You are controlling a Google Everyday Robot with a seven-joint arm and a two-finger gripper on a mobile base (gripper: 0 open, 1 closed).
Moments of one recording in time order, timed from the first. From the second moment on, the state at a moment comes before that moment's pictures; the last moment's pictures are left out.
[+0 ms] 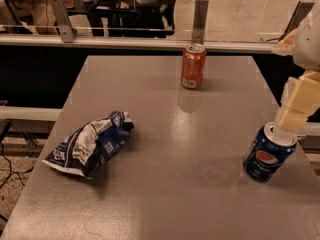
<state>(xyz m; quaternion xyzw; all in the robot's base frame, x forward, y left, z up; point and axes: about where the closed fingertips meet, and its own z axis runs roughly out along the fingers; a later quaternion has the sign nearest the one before) 0.438 -0.217 0.976 -0.60 0.78 -0.03 0.16</state>
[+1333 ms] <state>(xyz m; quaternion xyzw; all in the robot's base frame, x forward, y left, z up) 0.480 -0.104 0.991 -0.68 0.70 0.02 0.20</state>
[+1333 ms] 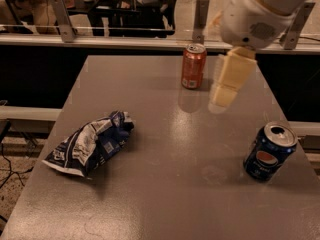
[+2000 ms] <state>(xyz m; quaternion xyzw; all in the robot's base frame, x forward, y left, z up) 0.496 0.004 0.958 -0.76 0.62 0.06 0.19</state>
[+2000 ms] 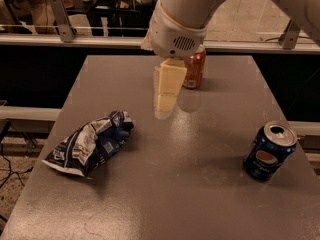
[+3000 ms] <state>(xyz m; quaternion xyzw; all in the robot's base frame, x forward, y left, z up) 0.471 0.105 0.888 -0.84 0.53 0.08 0.13</state>
